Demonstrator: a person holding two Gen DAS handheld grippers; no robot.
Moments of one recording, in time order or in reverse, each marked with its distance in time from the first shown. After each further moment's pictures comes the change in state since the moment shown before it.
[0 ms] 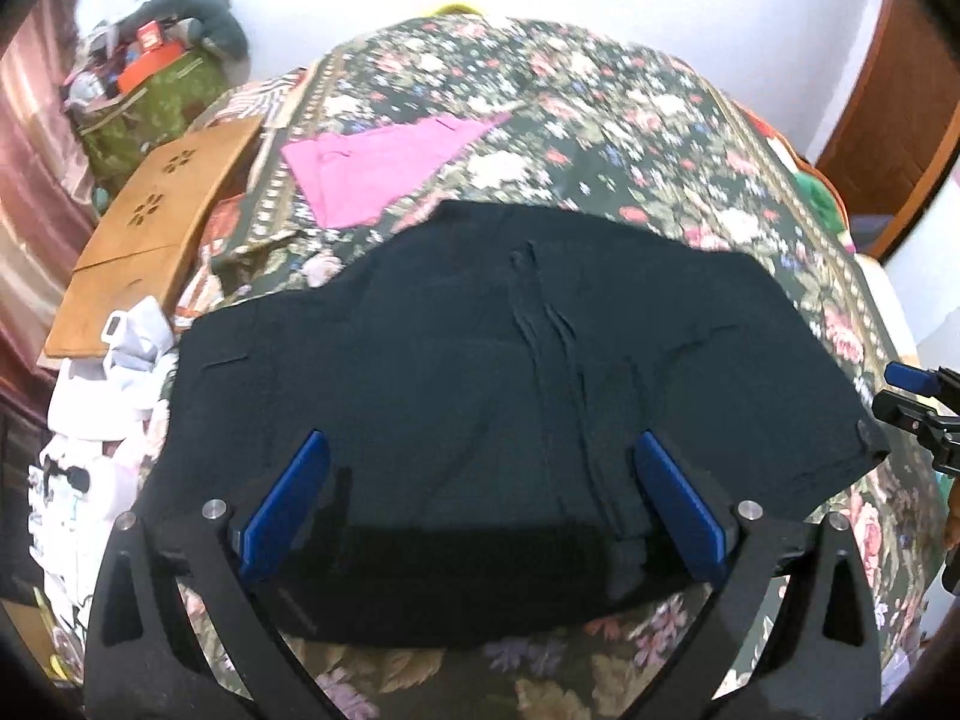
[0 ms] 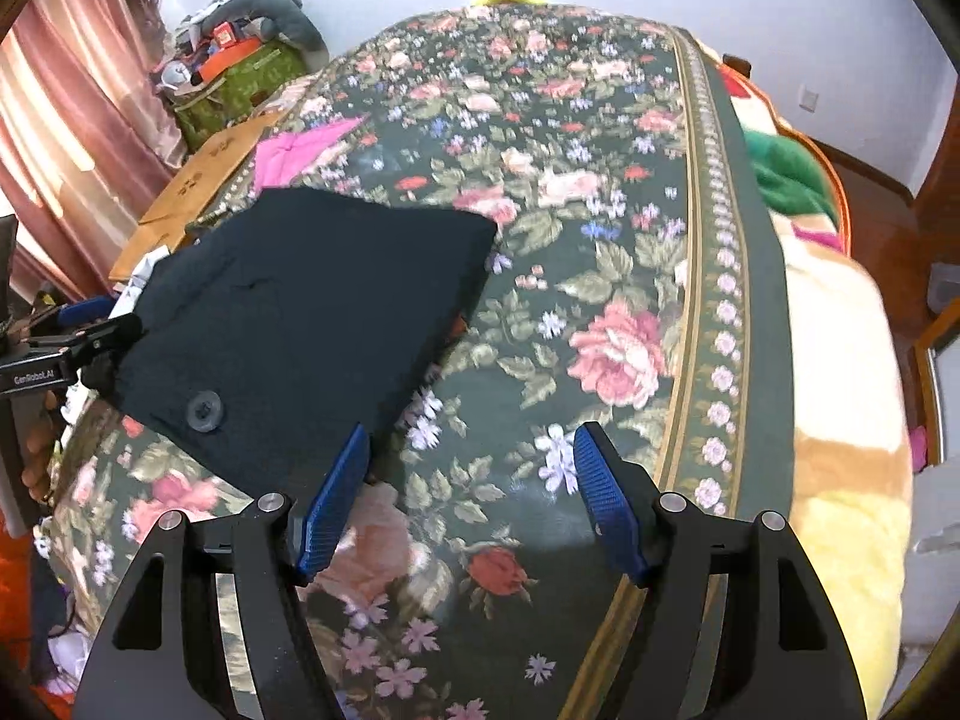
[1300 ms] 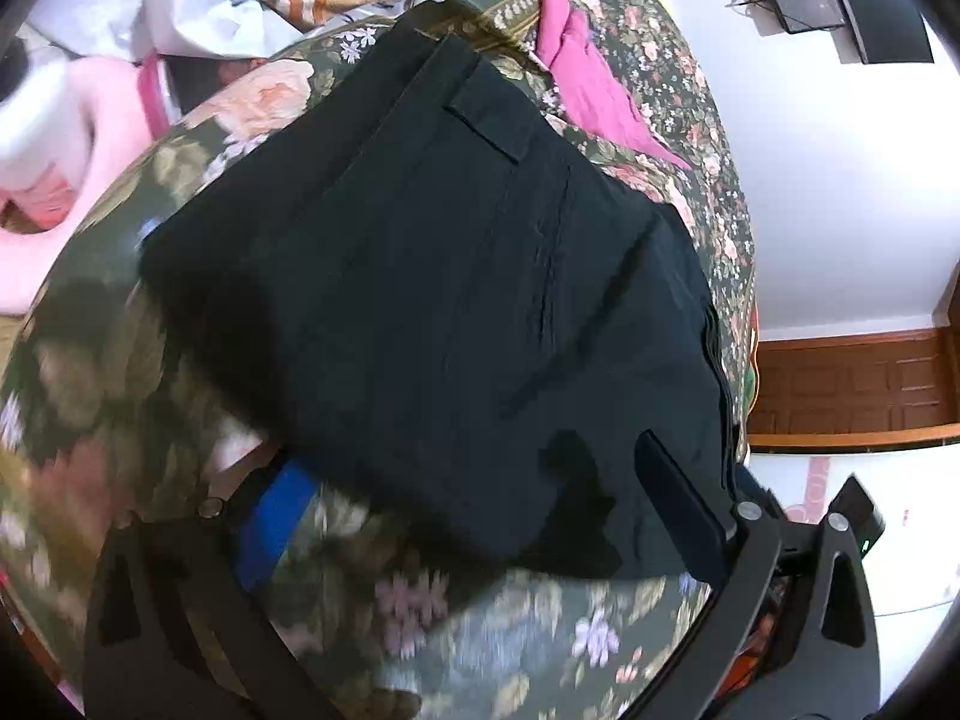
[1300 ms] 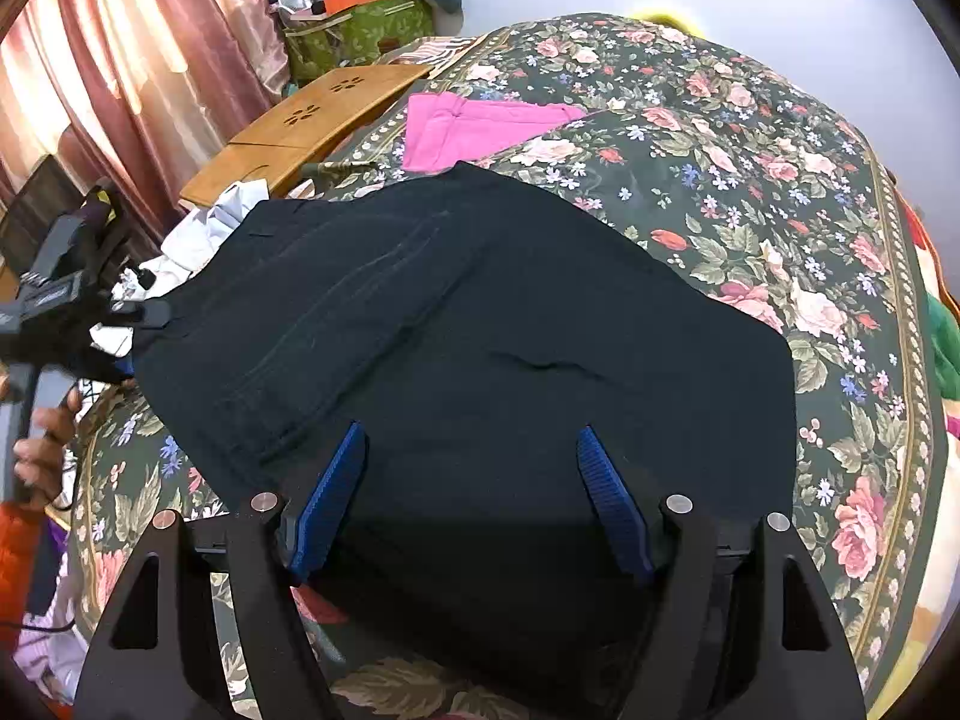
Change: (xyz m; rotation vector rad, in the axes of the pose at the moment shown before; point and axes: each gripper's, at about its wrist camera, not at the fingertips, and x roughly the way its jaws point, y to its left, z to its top) left arm 0.064 0.199 -0.075 -0.747 0.235 -0.472; right arm 0.067 0.142 0.030 -0.264 0.048 0.102
